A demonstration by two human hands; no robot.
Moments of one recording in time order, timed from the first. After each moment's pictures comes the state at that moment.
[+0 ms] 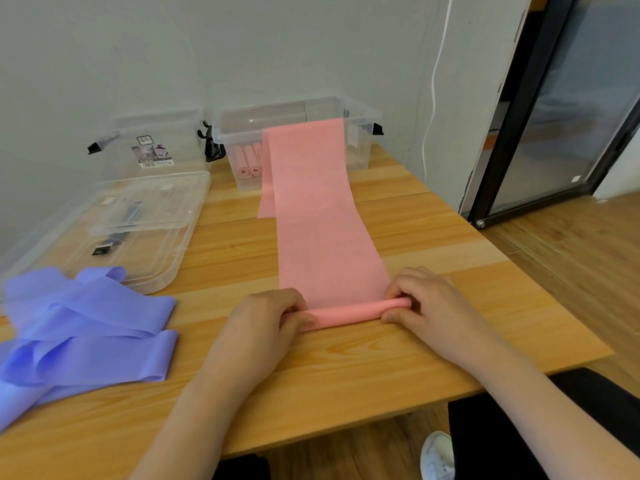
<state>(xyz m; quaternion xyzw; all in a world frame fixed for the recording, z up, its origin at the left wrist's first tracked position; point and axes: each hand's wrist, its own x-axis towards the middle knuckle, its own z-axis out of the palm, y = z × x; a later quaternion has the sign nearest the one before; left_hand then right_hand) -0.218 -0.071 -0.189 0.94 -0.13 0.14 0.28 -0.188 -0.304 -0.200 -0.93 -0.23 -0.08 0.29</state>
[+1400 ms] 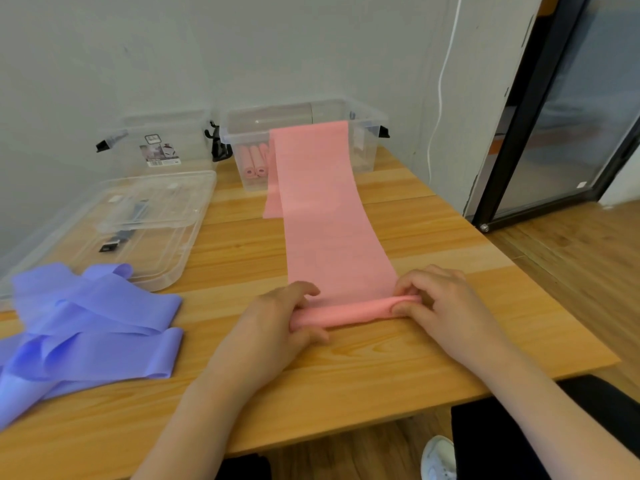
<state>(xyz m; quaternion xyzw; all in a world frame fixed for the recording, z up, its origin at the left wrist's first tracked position) -0.218 -0.069 -0.191 0.94 -0.16 0.11 0.29 -0.192 -0.305 -0.196 -0.92 -0.19 -0.13 0.32</state>
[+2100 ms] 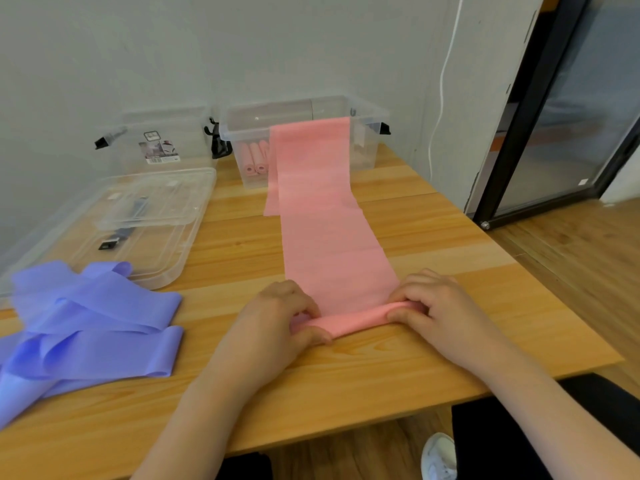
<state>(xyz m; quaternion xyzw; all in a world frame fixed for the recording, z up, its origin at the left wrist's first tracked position) -0.218 -0.070 -0.190 0.94 -0.18 0.10 0.28 -0.187 -0.305 -0.202 -0.91 -0.26 -0.11 0.32</state>
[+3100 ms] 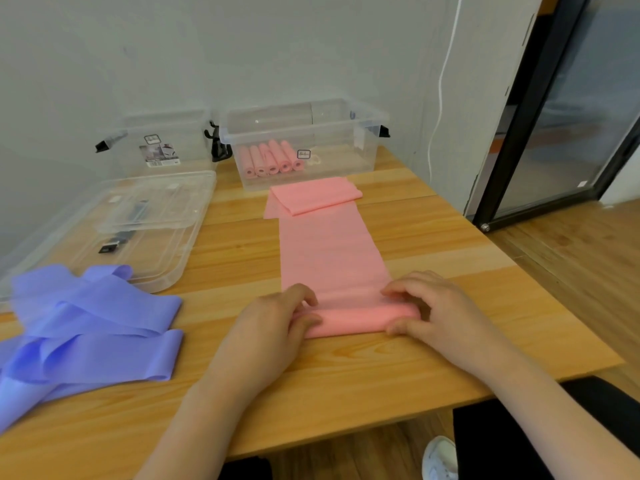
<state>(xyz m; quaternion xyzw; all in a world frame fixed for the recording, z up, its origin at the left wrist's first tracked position) -0.219 -0.070 -0.191 0.94 -0.17 0.15 0.27 -0.189 -0.305 -0.198 -0.91 -0.23 -0.08 0.32</state>
